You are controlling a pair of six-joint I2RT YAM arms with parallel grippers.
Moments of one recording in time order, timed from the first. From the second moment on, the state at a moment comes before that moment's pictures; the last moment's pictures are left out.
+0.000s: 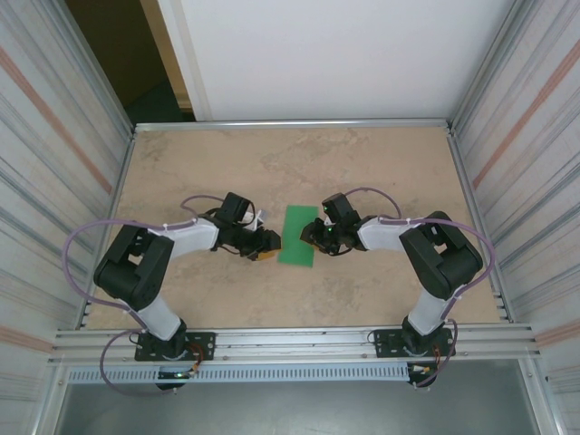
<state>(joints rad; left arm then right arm) -0.50 1.66 0.80 -0.21 0.67 -0.70 0.60 1.73 0.80 0.00 -0.33 1.02</state>
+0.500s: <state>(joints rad) -0.50 1.76 0.88 -0.22 0.70 -0.66 0.59 1.73 0.79 0.01 -0.34 1.02</state>
